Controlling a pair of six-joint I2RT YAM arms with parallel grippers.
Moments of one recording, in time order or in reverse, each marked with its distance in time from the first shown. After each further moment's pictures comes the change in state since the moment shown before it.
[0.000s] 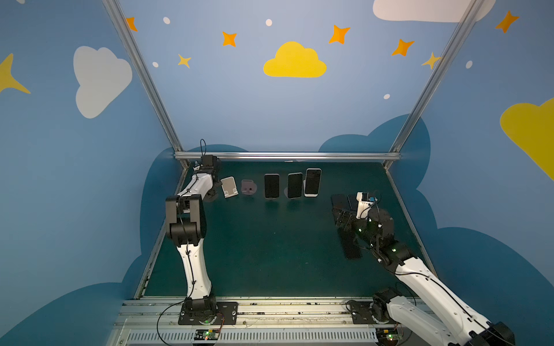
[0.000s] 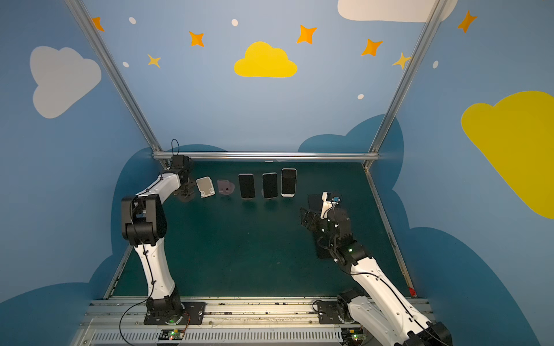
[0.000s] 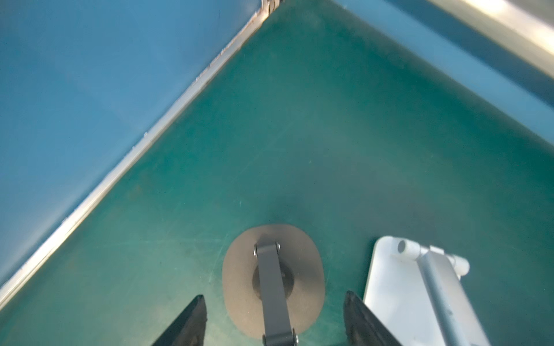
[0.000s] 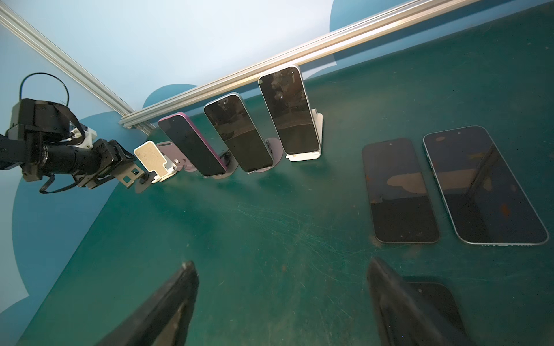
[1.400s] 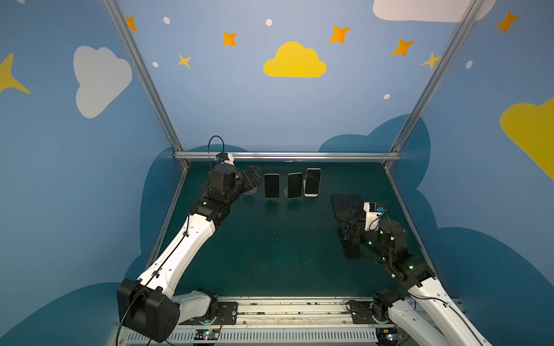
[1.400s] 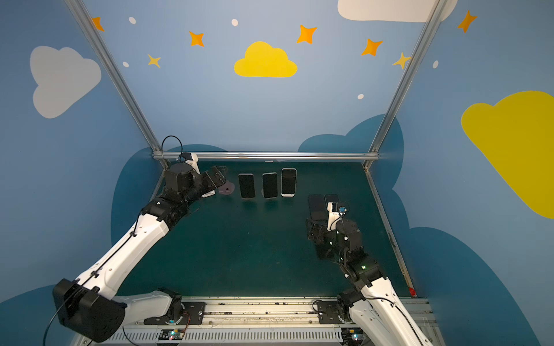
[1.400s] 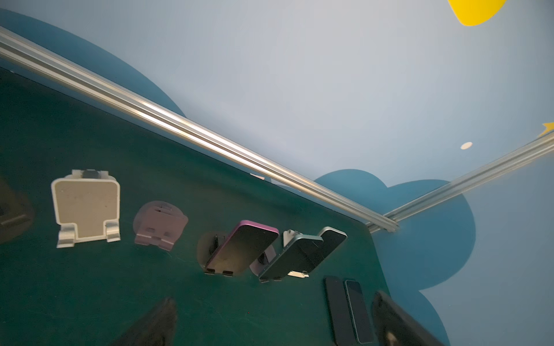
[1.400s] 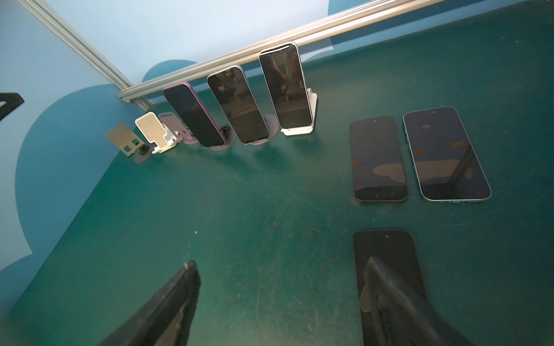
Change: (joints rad) left arm -0.424 -0.874 -0.509 0.298 0.363 -0.148; right arm 0.000 -0.250 -0.015 -0.269 -0.012 -0.052
